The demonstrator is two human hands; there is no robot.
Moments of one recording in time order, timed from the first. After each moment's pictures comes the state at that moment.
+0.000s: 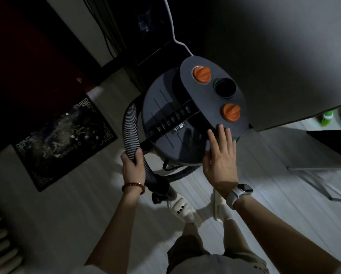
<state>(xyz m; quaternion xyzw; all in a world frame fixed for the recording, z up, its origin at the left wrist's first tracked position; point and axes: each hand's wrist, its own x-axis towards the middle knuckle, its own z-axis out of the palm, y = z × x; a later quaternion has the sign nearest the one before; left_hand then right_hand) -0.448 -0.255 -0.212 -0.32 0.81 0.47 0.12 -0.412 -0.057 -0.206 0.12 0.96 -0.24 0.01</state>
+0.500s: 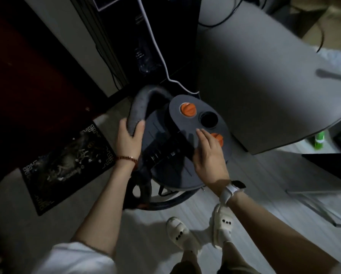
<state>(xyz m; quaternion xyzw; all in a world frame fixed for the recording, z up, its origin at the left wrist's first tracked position) -0.551 -0.220 -0.116 -0.12 0.88 0.46 0.01 -0.466 -0.041 -0.151 0.06 0.94 -0.34 -0.04</state>
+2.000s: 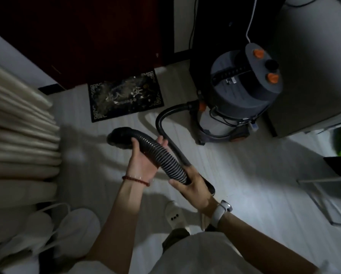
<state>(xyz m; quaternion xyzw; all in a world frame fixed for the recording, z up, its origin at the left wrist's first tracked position) -0.121 -0.392 -0.064 -0.42 0.27 0.86 0.09 -0.088 -0.235 -0.089 -0.06 0.79 -0.54 0.28</state>
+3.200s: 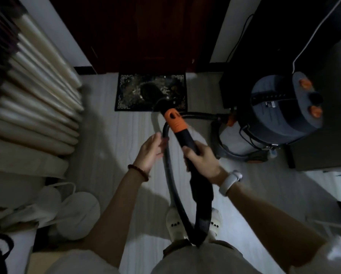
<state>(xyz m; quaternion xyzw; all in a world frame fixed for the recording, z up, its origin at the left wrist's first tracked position) -0.105 -0.481 -0.058 -0.32 0.58 0.75 0.07 -0.158 -0.328 -0.059 -0.09 0.75 -0.57 0.32</state>
